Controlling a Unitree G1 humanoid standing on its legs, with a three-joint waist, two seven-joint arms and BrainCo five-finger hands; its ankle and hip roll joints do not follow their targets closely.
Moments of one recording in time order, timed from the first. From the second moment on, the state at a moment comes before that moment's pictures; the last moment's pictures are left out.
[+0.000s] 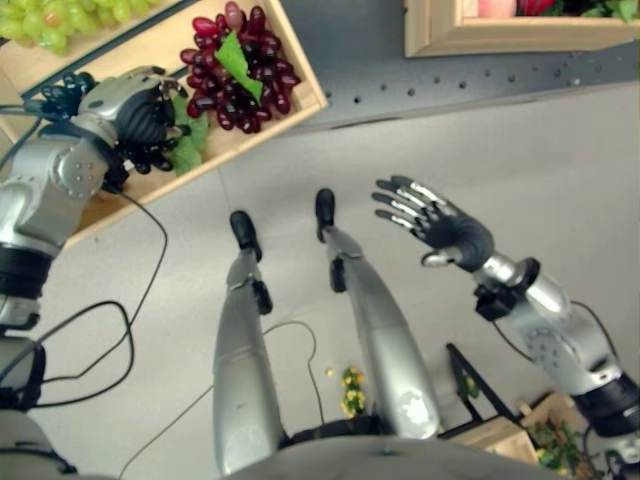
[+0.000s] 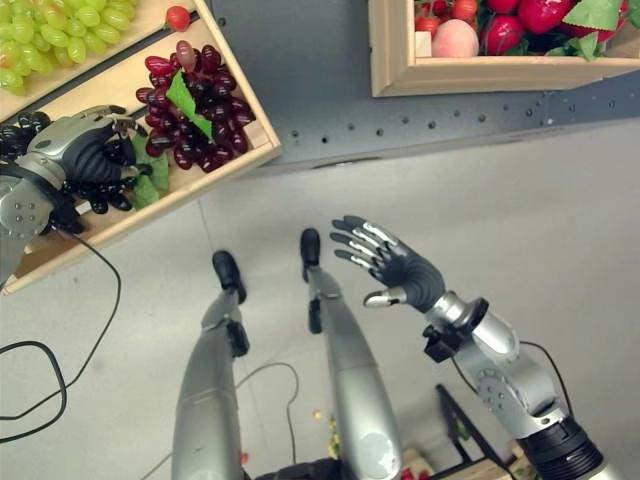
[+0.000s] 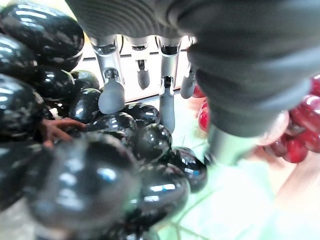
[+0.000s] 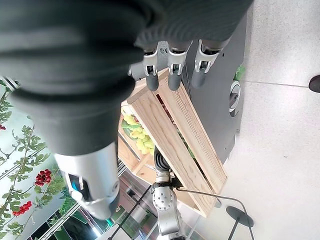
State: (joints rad) left arm -0.71 1.11 -0.26 0.37 0.38 -0.14 -0.13; right arm -0.08 -0.72 0.24 -0.30 0.90 -0.08 0.45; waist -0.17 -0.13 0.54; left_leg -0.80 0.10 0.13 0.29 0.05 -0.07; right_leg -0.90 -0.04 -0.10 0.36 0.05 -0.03
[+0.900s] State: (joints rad) left arm -0.56 1.22 -0.21 0.35 0.36 -0.18 -0.14; right arm -0.06 -0.76 0.25 -0.29 0.88 -0.08 0.45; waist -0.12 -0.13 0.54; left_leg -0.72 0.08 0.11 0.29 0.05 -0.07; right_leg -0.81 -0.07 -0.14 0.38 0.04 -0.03
